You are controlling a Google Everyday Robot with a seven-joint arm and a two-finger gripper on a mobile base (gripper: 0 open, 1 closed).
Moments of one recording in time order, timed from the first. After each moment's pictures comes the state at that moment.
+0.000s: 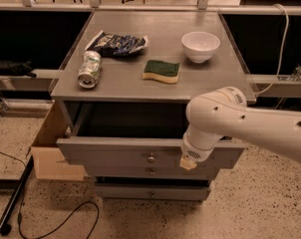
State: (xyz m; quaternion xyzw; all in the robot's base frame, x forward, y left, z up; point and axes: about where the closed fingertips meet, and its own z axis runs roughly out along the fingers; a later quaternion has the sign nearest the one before) arm 0.488 -0.113 0.640 -0.54 0.84 0.03 0.08
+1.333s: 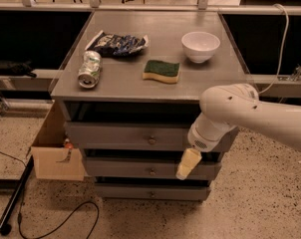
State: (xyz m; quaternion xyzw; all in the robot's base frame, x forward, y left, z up) arm 0.523 -0.126 0.639 -0.53 0.84 0.06 0.11
